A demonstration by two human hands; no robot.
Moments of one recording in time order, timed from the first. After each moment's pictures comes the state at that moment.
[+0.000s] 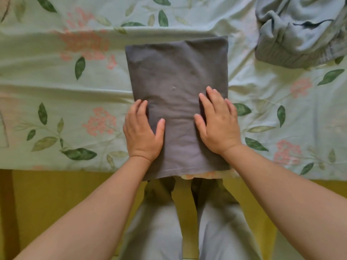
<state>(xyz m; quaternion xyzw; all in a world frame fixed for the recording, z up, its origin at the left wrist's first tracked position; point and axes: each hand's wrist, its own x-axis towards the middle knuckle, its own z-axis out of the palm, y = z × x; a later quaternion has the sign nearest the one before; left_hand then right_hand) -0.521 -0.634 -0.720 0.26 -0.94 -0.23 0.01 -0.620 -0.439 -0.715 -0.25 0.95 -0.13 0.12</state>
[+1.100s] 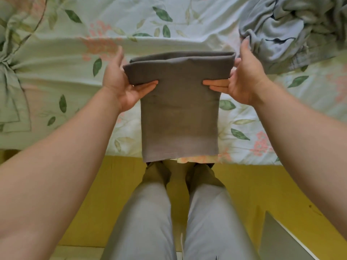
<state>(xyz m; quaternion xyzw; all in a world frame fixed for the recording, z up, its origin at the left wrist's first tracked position) -0.614 -0.697 -0.583 0.52 -0.32 -0.79 -0.06 -0.731 -0.444 -0.583 0.24 0.59 -0.65 0.42</state>
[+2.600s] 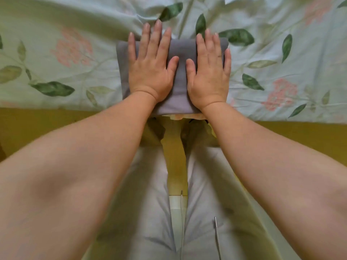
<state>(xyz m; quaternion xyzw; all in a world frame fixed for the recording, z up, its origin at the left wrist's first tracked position) -0.531 -0.584 -0.711 0.12 -0.98 -0.08 -0.16 -0.566 -0.442 -0.713 -0.16 0.97 -0.09 0.14</state>
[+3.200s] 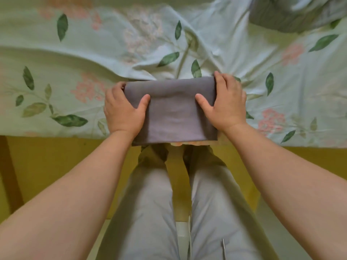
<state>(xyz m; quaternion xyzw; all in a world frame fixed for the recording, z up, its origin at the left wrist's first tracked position) -0.499 -0.633 -0.685 0.40 -0.89 -0.22 -0.10 -0.609 -0.398 -0.682 -0.12 0.96 -0.11 0.22</state>
